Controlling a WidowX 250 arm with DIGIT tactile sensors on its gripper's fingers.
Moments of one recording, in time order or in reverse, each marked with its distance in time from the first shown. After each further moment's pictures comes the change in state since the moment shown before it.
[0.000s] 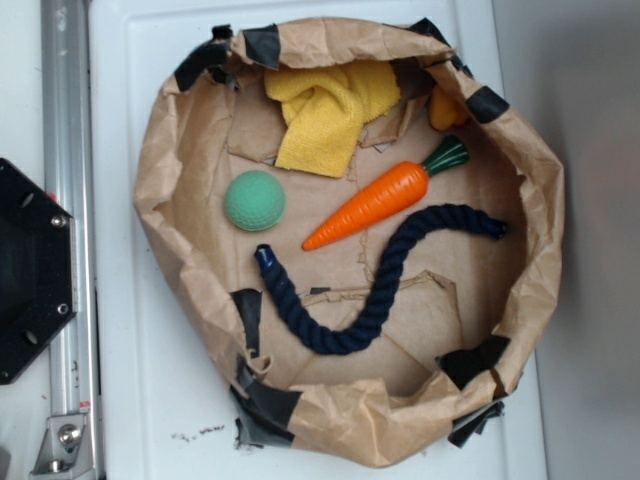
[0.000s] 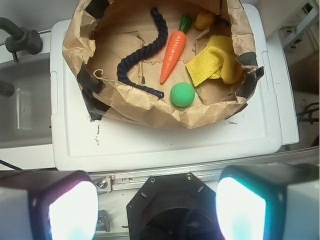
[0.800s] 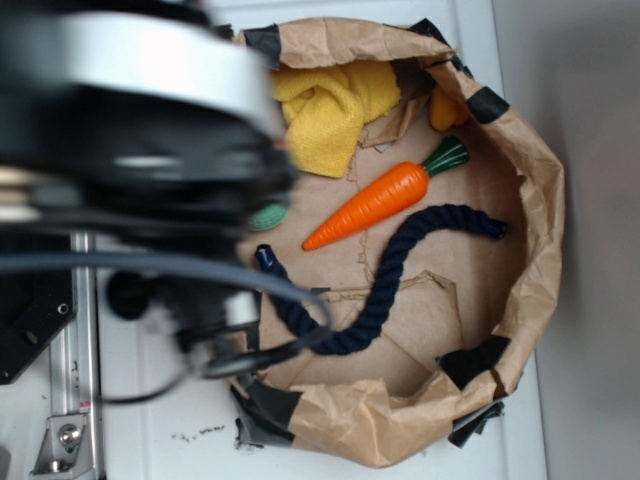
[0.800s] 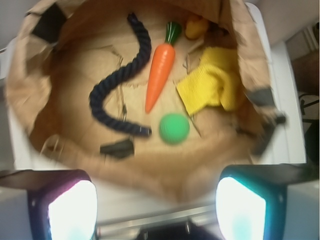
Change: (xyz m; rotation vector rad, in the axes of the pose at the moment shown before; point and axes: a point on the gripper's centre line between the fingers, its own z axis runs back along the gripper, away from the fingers) arm 0.088 0.012 -0.079 0.075 0.105 0.089
